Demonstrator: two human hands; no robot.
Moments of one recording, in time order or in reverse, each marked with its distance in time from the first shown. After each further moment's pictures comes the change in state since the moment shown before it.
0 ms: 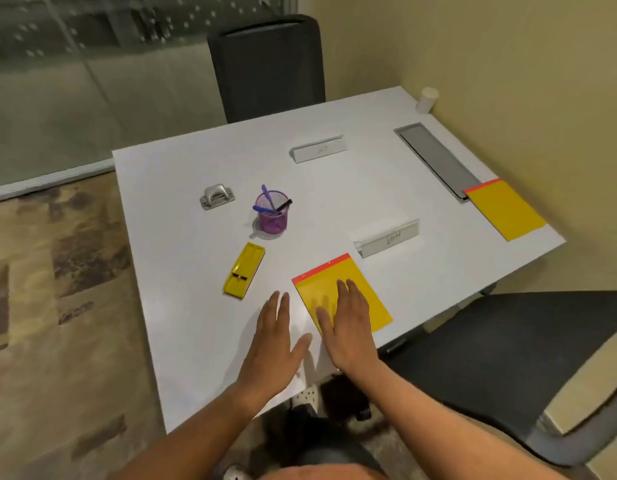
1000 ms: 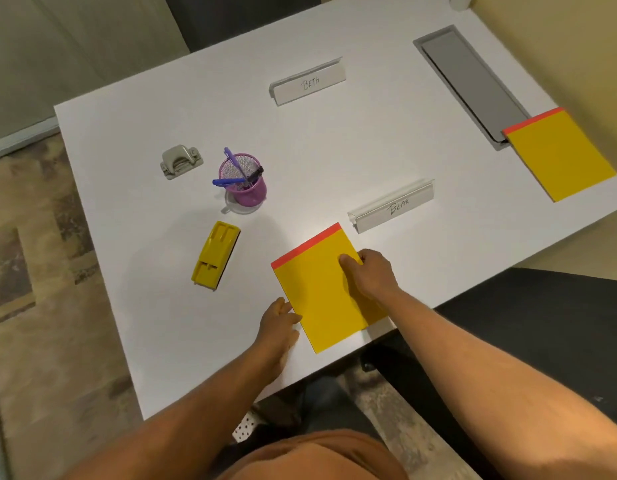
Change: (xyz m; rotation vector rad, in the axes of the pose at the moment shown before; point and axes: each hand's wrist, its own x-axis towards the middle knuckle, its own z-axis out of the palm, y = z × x) left_hand 0.103 0.029 0.061 -0.907 -0.159 -0.842; right_hand 0.154 0.108 -0.016 0.372 -0.306 0.383
